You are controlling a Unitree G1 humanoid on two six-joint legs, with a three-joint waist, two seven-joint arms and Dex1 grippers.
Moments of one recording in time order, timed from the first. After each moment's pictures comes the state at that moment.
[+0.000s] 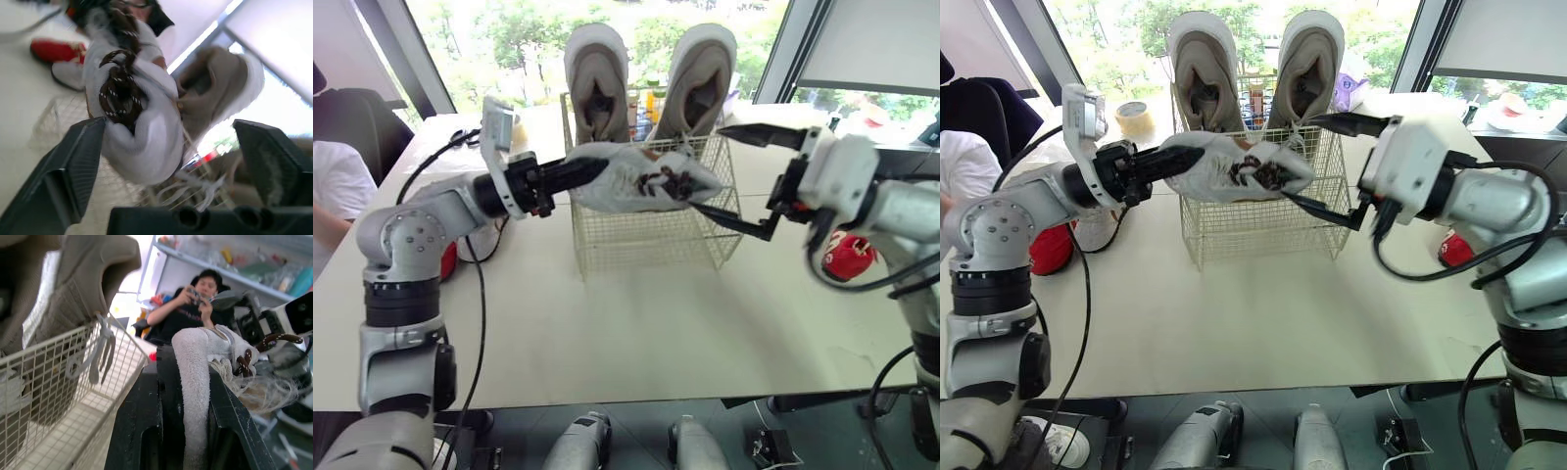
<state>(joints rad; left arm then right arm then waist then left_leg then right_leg) -0.82 0.52 0.24 -0.01 -0.98 0.95 -0.79 -0.57 -0.91 -0.17 -0.42 0.71 0.50 0.80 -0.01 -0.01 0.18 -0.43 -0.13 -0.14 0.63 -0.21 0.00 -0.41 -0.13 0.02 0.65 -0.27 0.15</state>
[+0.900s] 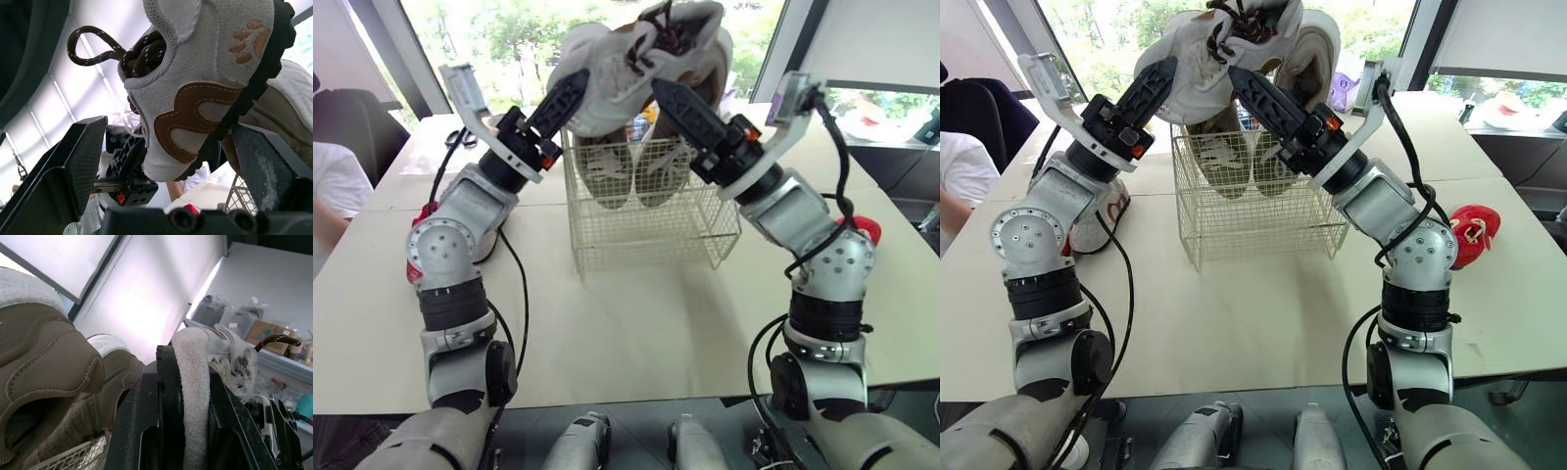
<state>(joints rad) -0.85 0.26 0.38 -0.05 -1.13 0.78 -0.46 -0.81 -0.27 -0.19 -0.19 1.30 0.74 0.22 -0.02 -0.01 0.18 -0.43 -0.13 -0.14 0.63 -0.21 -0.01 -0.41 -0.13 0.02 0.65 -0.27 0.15</state>
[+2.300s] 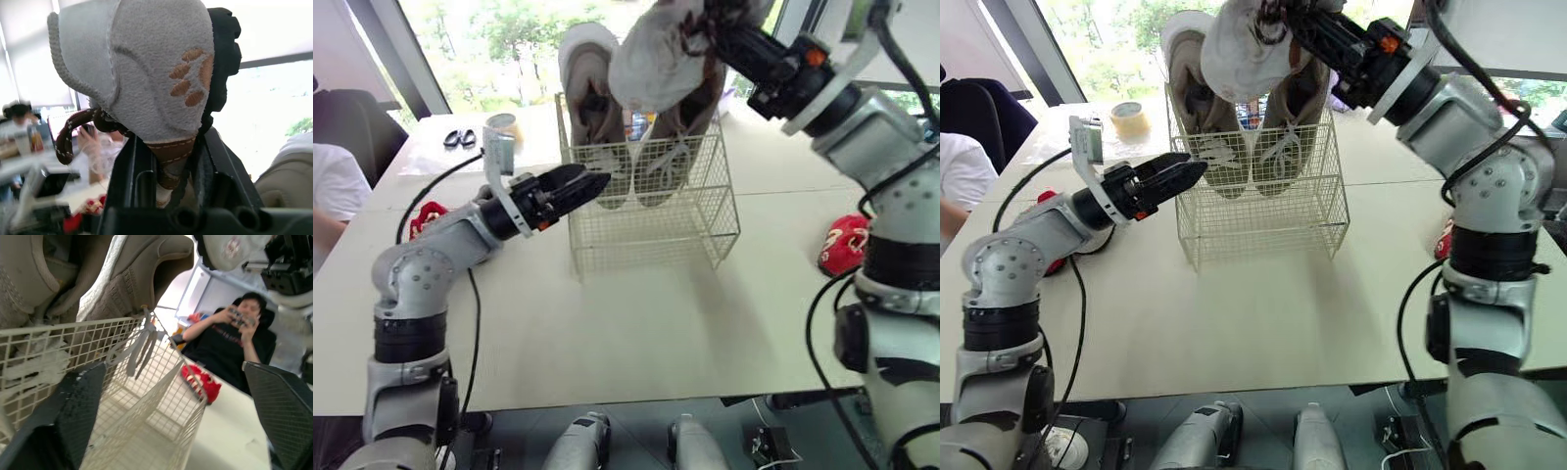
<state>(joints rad) -0.64 0.55 0.20 -0.16 -1.03 0.84 -0.57 -1.05 -0.68 -0.11 0.03 0.96 0.68 0.59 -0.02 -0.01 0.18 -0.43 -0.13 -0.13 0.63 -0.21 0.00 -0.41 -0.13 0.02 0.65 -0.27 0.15</state>
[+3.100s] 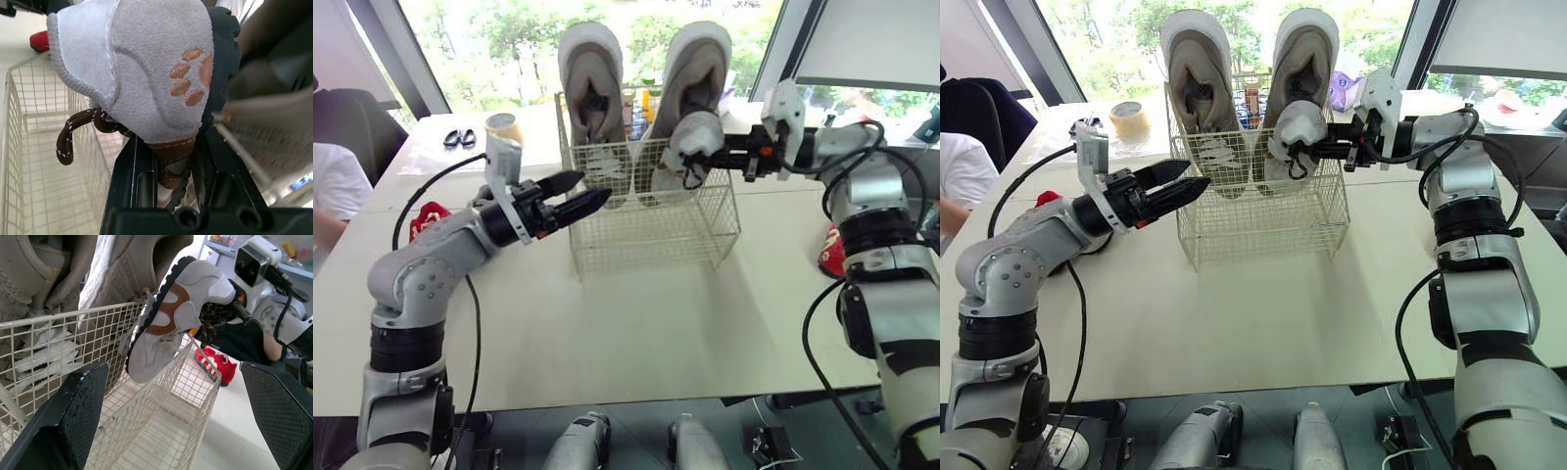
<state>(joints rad) -0.60 0.53 0.18 -0.22 -0.93 0.82 -0.61 -1.19 -0.64 0.10 0.84 0.29 0.02 1.30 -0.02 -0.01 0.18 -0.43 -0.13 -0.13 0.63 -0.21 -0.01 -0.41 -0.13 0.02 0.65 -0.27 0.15</state>
